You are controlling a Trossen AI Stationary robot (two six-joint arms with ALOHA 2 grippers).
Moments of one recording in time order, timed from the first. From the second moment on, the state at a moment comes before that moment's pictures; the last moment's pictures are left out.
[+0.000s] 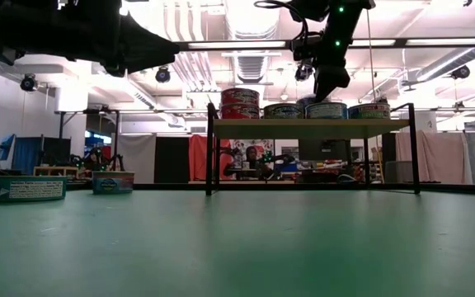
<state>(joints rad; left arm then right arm) -0.23 1.13 0.32 0.85 -0.60 0.16 -0.43 1.52 1.39 -0.86 0.60 -0.53</state>
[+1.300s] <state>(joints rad) -0.23 1.13 0.32 0.85 -0.60 0.15 -0.03 1.32 1.22 -0.74 0.41 -0.03</state>
